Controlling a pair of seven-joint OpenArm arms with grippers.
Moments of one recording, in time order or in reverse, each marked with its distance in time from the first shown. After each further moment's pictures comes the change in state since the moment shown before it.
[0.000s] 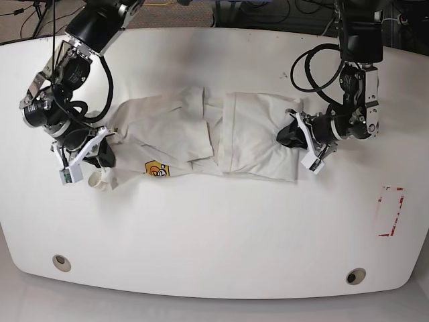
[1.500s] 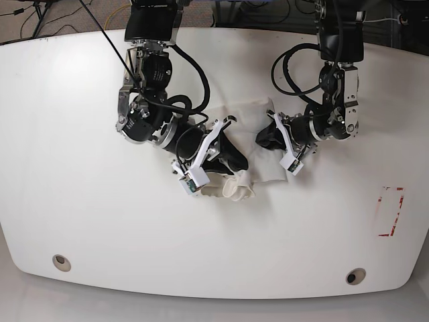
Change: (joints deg) left arm -0.1 7.2 -0.1 0.2 5.8 0.4 -1.5; right arm -2.9 -14.6 -32.0 -1.2 -0.7 -0.4 16.0
